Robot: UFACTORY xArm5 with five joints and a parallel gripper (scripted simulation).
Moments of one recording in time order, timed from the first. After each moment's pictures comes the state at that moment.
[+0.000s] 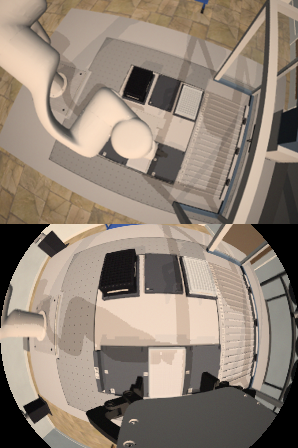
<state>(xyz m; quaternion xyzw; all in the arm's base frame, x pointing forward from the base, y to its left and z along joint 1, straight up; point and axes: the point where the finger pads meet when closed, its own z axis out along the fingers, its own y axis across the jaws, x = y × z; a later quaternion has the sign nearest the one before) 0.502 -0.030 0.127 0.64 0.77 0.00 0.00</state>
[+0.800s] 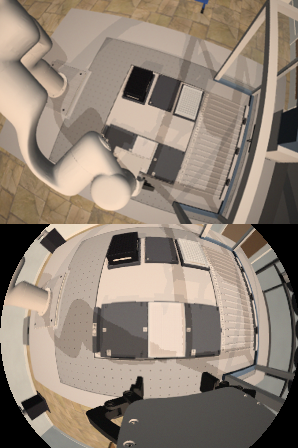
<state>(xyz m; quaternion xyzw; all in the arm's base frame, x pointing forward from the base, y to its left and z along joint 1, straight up) 0.520 -0.133 0.128 0.64 0.77 0.00 0.00</state>
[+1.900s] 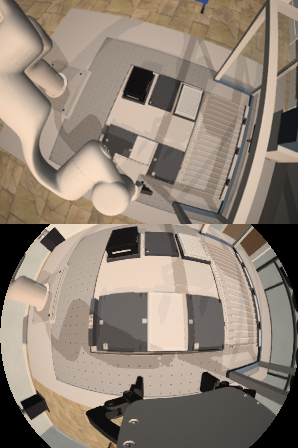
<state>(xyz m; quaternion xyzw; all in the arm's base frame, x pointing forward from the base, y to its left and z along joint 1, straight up) 0.524 -0.150 0.110 0.64 0.77 0.00 0.00</state>
